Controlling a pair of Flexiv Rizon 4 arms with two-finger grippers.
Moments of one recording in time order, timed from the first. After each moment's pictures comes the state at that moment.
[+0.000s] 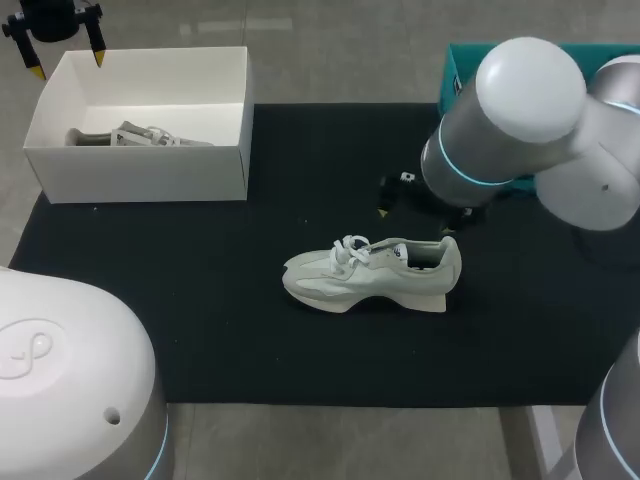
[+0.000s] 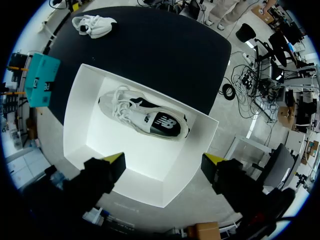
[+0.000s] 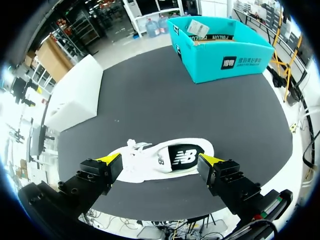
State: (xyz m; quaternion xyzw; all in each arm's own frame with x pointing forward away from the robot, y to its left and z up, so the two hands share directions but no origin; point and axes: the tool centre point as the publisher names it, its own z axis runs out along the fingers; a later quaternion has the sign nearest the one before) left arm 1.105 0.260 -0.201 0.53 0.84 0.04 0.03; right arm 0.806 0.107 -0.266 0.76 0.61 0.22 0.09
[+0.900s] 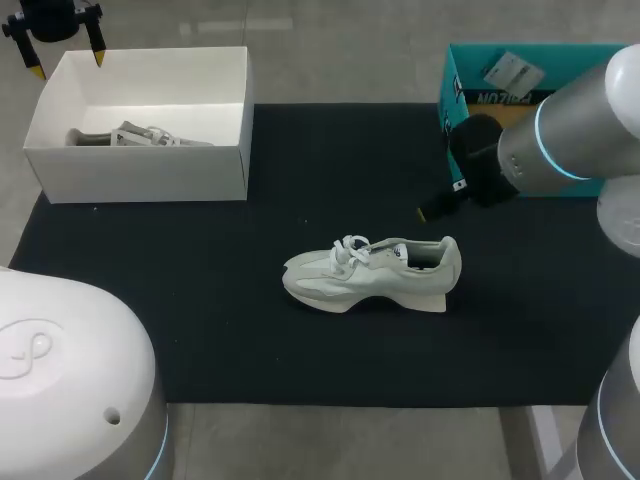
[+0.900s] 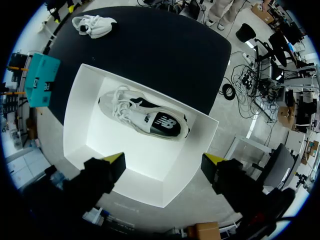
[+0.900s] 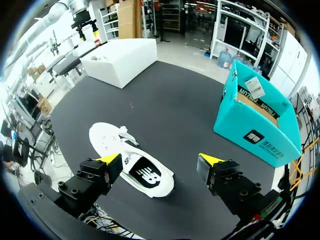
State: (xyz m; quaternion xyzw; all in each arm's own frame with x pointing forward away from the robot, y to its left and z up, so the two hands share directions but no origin) left arm 1.105 0.260 -0.201 0.53 0.84 0.04 0.03; right arm 0.830 0.047 -0.268 0.45 0.85 0.26 0.12
